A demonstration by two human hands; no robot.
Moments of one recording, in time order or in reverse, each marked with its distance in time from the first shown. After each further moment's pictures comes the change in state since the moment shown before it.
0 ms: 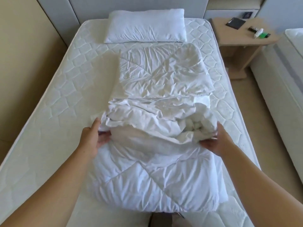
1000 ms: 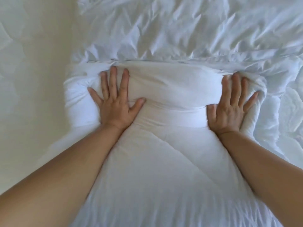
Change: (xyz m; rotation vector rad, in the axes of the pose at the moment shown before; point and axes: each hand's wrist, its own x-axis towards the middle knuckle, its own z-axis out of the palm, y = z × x) left_hand 0.242 -0.131 0.159 1.401 0.069 0.781; right_hand 0.280 0.071 0.067 -1.471 0.358 -1.043
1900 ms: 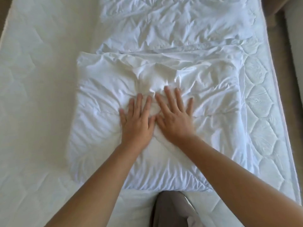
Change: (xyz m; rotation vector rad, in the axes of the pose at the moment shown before) left_hand -0.191 0.062 -0.088 -0.131 -0.156 0.096; right_hand -0.156 -0.121 -0.103 -0.063 -0.247 -0.299
